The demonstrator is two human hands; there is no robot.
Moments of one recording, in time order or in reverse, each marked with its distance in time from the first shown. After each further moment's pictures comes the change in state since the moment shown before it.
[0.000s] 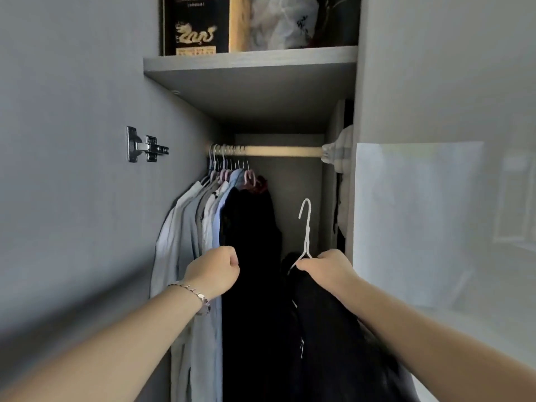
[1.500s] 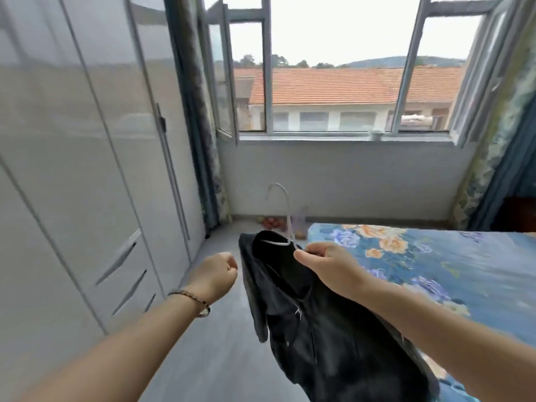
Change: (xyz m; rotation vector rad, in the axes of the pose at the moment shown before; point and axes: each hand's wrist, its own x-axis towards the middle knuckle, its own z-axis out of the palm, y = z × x) left_hand -0.597 0.264 0.113 -0.303 -0.879 1.282; right_hand -0.784 0.099 -0.058 -0.254 1.048 0.780
